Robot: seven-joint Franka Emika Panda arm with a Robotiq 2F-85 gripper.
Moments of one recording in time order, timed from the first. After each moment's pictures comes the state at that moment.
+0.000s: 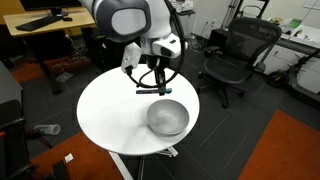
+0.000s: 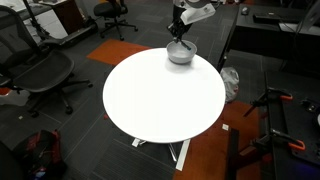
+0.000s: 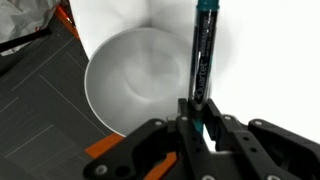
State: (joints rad) arm -0.02 0.50 -0.26 -1.88 0.04 2.52 0.34
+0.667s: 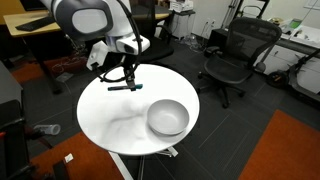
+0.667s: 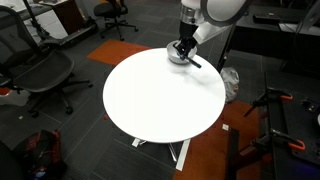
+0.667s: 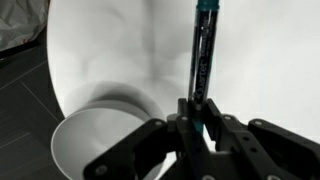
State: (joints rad) arm 0.06 0.34 -0.20 -2.17 -0.03 2.61 0.39
